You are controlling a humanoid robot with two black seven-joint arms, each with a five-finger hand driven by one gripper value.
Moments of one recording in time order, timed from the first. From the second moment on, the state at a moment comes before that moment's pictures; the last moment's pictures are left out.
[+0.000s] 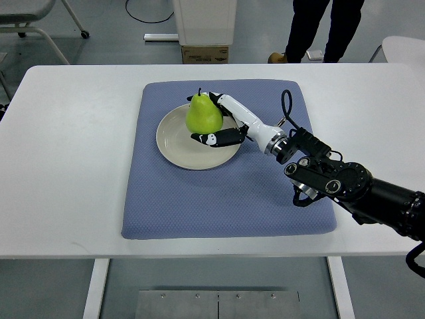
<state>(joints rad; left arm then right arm) -0.04 0.00 -0.11 -0.26 -0.03 0.06 -0.04 1.03 0.00 0.00 0.65 -0.61 -0.14 0.60</state>
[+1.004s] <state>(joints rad) -0.04 0.00 -0.11 -0.26 -0.03 0.06 -0.04 0.98 0.00 0.00 0.64 -0.61 -0.14 0.58</state>
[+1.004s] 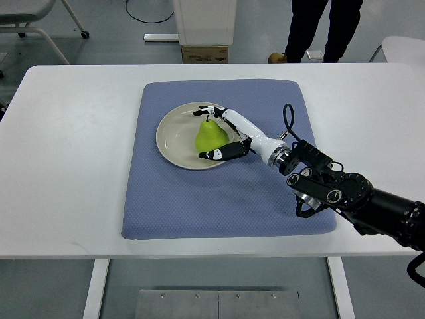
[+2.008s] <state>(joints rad) -0.04 0.00 -0.11 -0.26 -0.03 0.06 -0.04 0.95 -0.18 0.09 0.76 -0.61 -0.09 0.58</state>
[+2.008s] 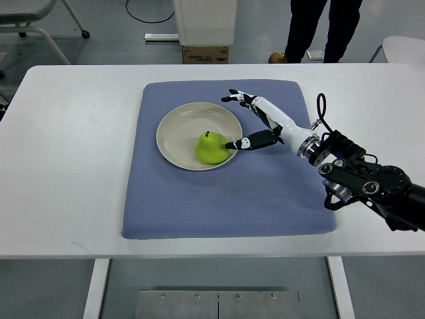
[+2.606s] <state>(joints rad) -0.04 0.00 -0.11 -0.26 -0.03 0.06 -0.04 0.83 -0.23 0.48 0.75 -0.46 -0.07 0.49</state>
